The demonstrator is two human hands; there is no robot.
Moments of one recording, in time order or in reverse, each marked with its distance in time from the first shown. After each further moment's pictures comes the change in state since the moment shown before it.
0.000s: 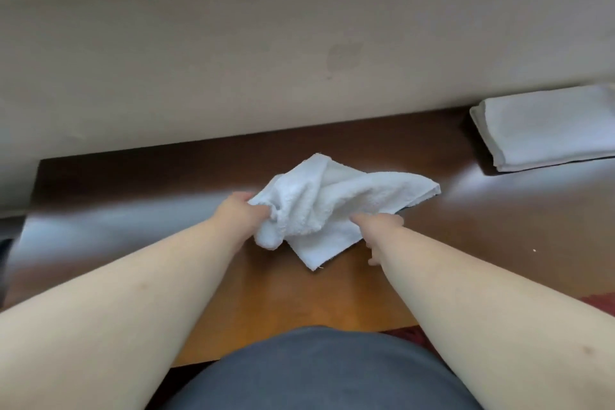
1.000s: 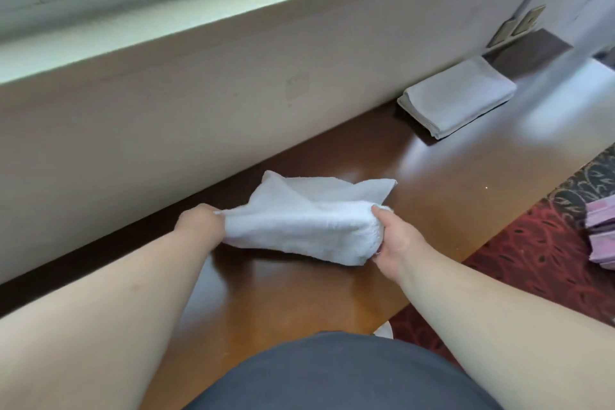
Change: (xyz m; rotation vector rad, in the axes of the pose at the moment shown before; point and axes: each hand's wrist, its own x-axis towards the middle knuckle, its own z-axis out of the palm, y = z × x) left_hand 0.070 0.027 -0.092 0.670 0.048 0.275; right_hand -0.078 0.046 0.032 1.010 -0.008 -0.162
